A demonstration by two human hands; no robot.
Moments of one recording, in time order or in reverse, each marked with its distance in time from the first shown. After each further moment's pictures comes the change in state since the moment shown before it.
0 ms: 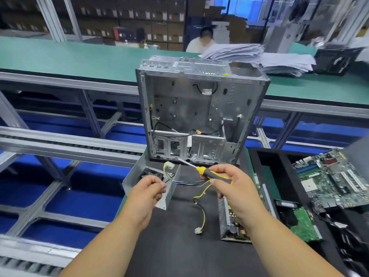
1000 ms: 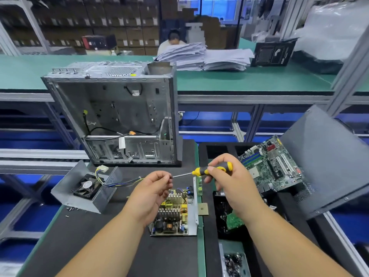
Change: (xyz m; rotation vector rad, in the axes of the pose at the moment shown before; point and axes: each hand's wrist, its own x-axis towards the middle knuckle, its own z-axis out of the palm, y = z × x) left_hand -0.032 -0.040 0.217 -0.058 -0.217 -0.027; right_hand -0.036 0.003 -0.206 -0.003 0.075 -0.104
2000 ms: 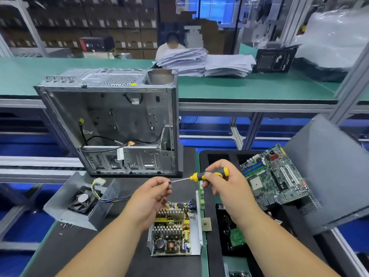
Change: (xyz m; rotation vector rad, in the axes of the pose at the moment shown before) left_hand 0.034 0.016 -0.010 0.033 0.000 -0.066; right_hand 0.038 0.003 0.015 -0.021 0.026 0.039
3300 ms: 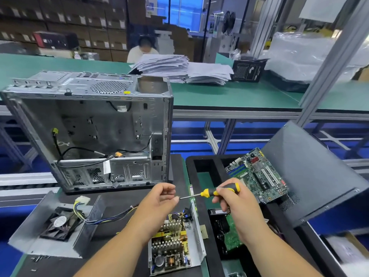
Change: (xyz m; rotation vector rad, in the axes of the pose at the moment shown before) left_hand 0.016 0.001 -0.010 0.510 -0.183 0.144; right_hand -0.018 0.002 0.007 -0.021 0.260 0.164
